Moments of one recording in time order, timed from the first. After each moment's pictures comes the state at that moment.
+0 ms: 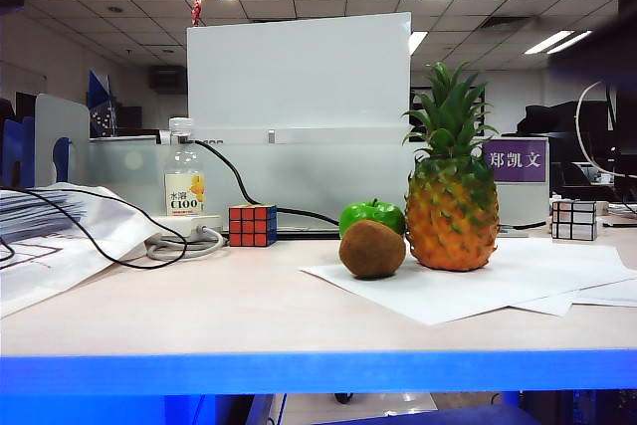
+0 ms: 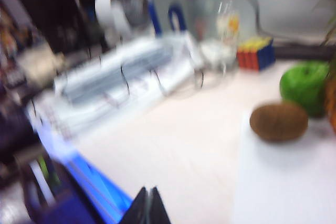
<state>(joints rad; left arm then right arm) -0.34 0.00 0.01 0.15 0.54 -0.16 0.54 0.14 0.01 0.13 -0.27 0.25</state>
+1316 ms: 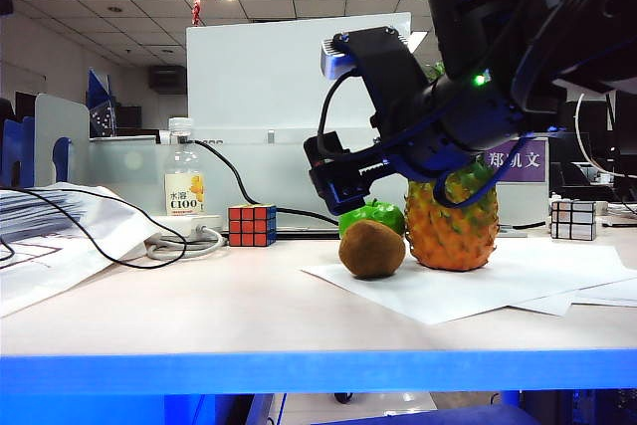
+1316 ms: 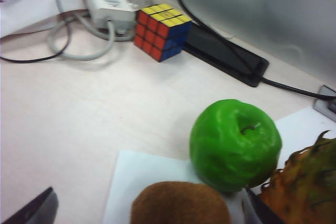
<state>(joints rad) -0.36 0.00 0.01 0.17 0.35 -0.04 0.68 1.69 0.64 0.82 0.25 -0.21</state>
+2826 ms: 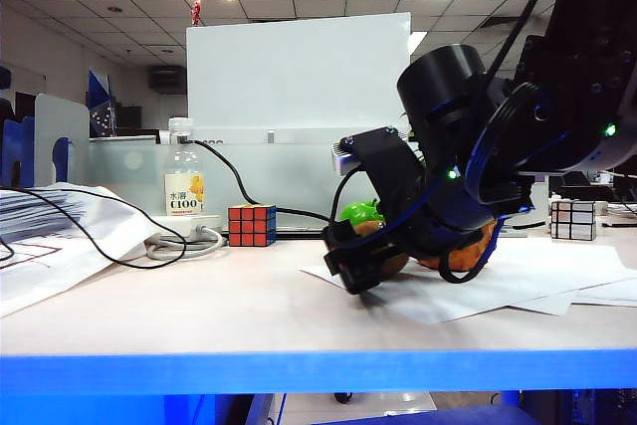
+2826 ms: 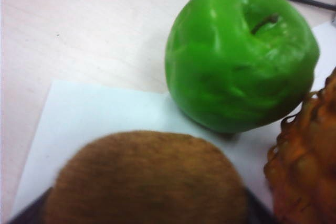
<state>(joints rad) -0.36 0.00 0.01 0.02 0.29 0.03 0.60 1.94 0.76 0.75 0.26 -0.15</state>
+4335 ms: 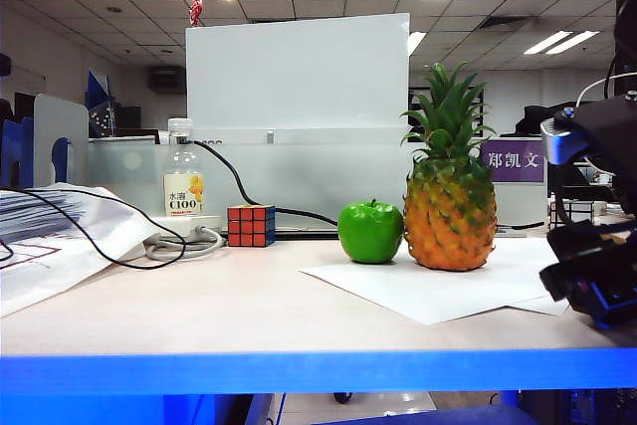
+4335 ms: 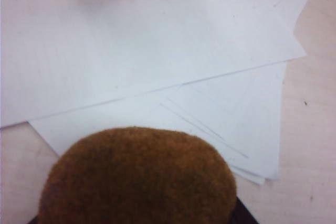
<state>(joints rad) -0.36 0.00 0.01 0.04 0.29 0.03 0.64 1.23 0.18 0.41 0.60 0.14</state>
